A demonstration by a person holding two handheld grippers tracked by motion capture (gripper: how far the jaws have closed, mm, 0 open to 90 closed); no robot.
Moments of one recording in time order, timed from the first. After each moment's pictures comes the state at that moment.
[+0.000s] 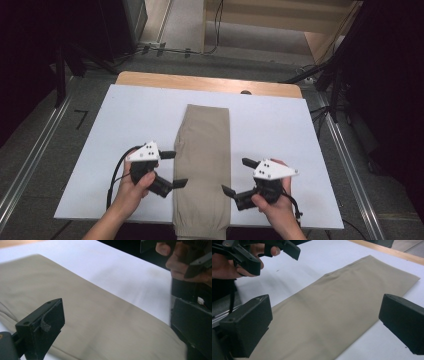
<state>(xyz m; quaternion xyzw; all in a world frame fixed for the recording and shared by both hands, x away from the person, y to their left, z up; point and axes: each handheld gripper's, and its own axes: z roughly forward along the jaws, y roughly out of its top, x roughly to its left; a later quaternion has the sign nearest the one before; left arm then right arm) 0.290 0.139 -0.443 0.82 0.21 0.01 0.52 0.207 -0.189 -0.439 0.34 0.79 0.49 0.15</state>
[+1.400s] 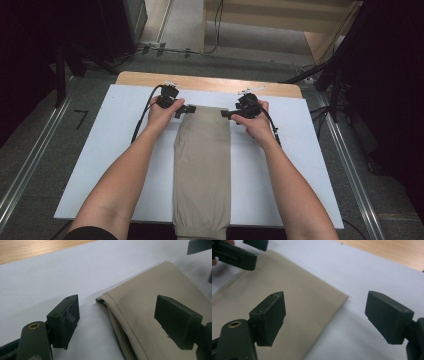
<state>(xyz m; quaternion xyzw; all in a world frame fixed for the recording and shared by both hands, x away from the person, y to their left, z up) 0.528 0.095 -0.497 0.82 0.40 0.03 0.40 0.476 -0.207 -0.494 0.47 0.79 0.39 0.10</state>
